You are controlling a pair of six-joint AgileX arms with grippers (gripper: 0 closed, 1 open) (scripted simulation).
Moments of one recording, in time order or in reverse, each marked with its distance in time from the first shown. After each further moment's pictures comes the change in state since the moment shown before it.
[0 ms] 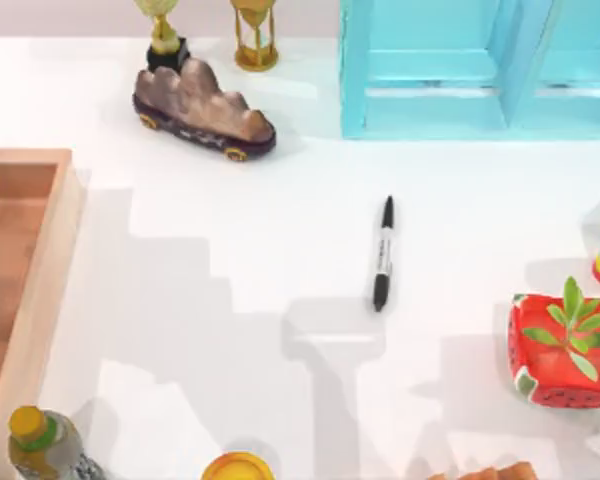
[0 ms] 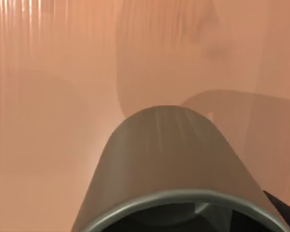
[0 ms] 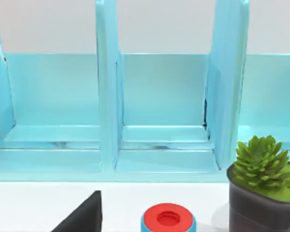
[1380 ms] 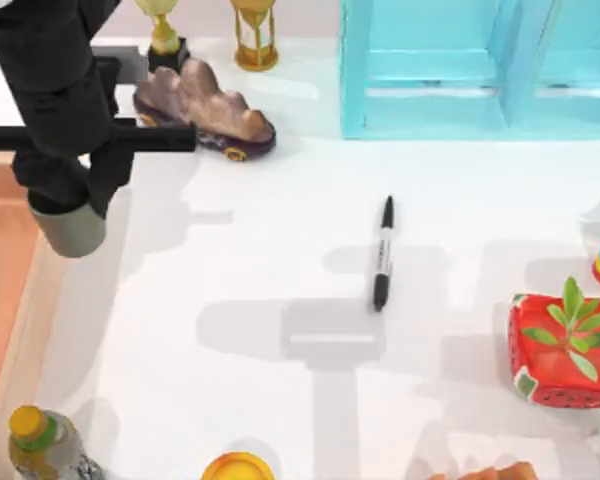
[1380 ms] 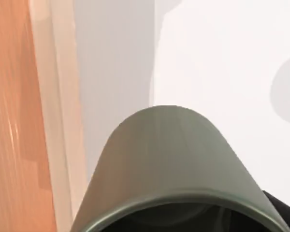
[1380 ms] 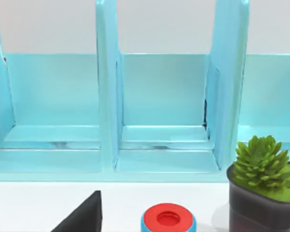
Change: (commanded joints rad) left arm -0.518 0.015 0.334 -0.423 0.006 -0.416; right arm 0.000 0.000 0.000 0.000 0.000 0.000
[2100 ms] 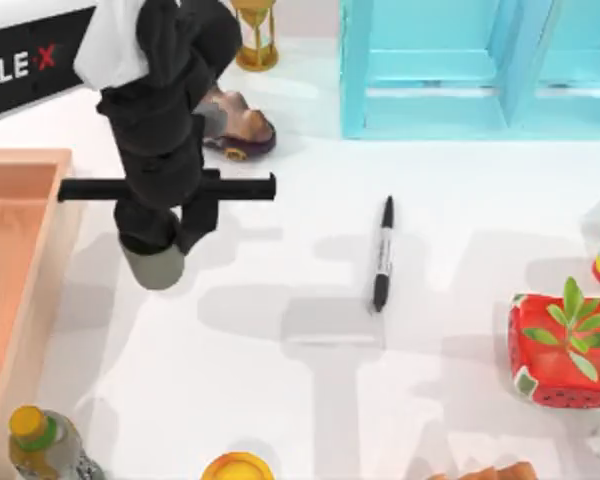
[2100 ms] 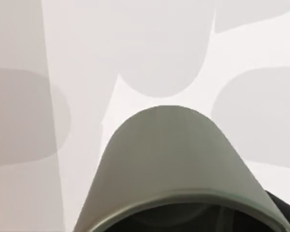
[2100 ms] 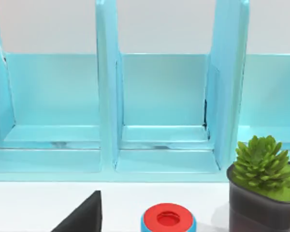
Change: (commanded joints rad) left arm -0.120 0.128 -0.096 0.236 0.000 -0.123; right arm 0.000 0.000 0.000 0.000 0.000 0.000
